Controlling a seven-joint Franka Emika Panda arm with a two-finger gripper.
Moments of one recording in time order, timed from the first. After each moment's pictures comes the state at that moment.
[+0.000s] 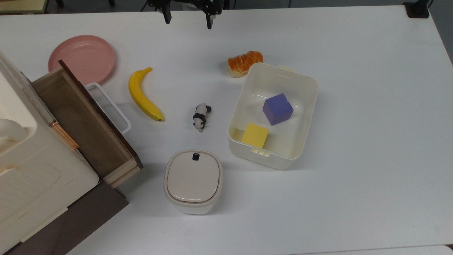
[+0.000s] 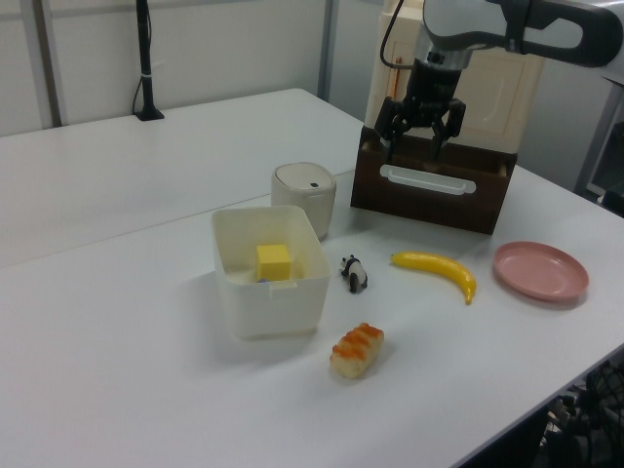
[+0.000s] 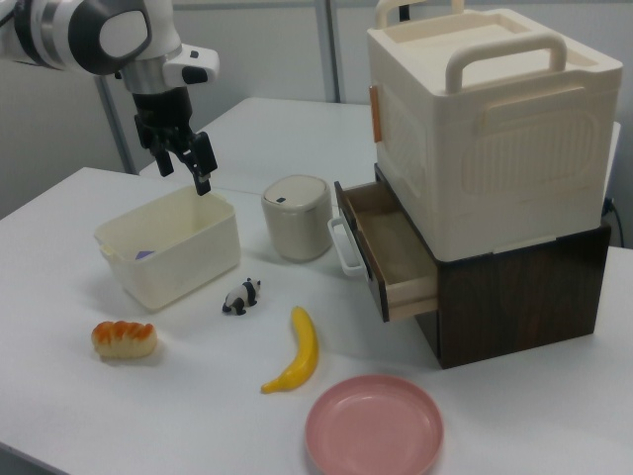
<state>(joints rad) 0.01 -0.02 0.00 -1.68 0.05 1.73 0.20</state>
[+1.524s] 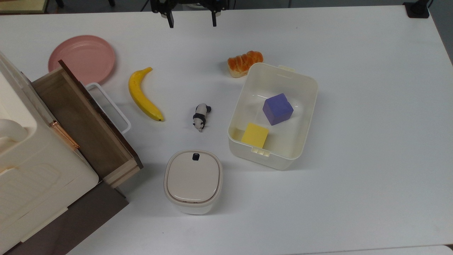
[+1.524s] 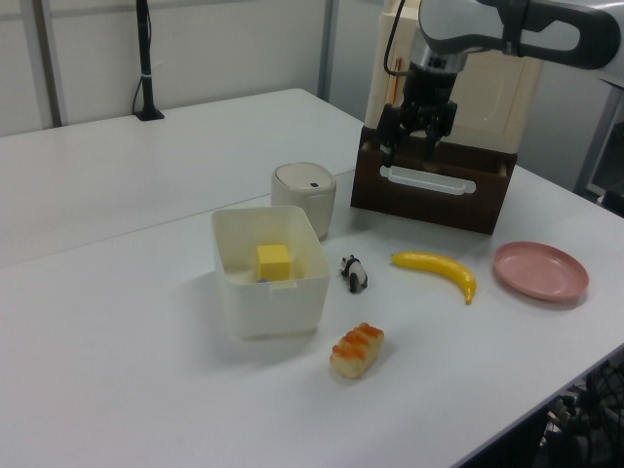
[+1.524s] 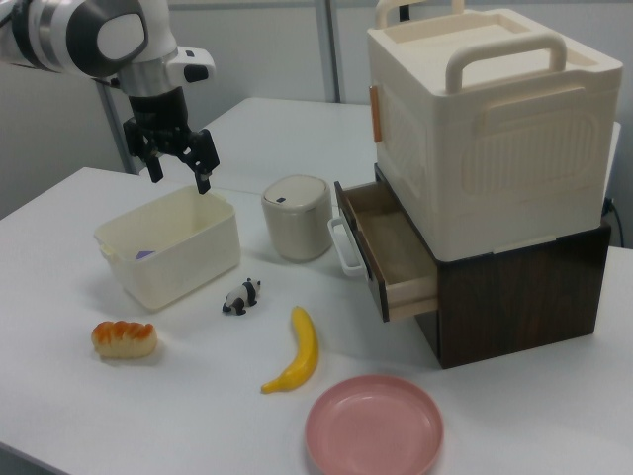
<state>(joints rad) 0.02 -0.02 0.00 -1.69 0.05 1.73 -0.04</state>
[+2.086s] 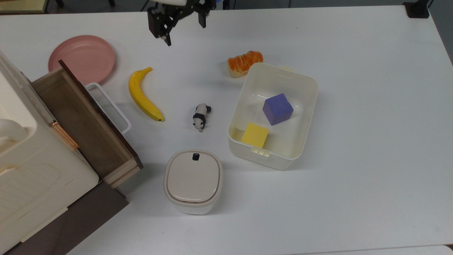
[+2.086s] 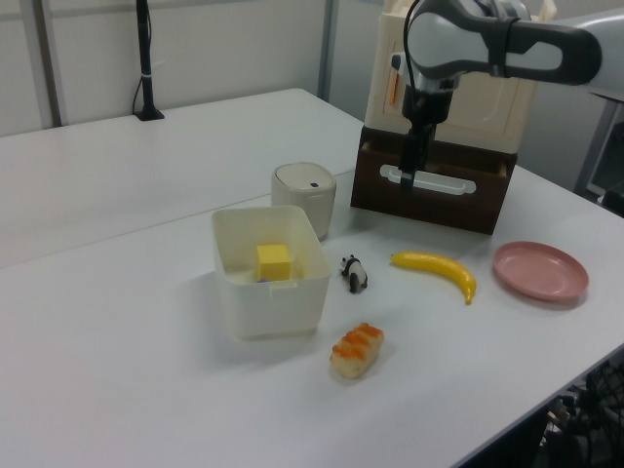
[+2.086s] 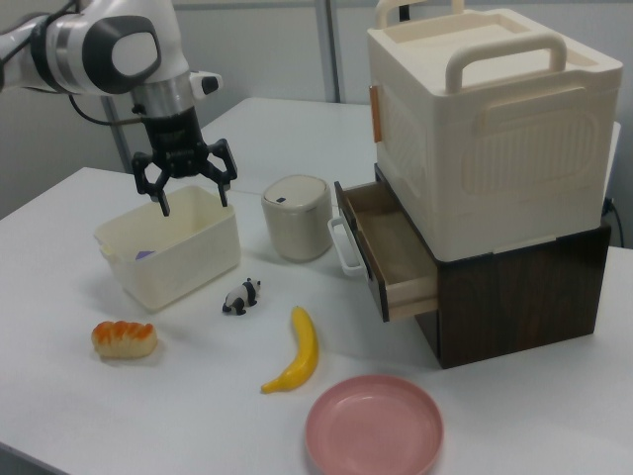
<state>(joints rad) 0.02 0.02 0.00 -1.72 -0.04 1.73 -0.61</state>
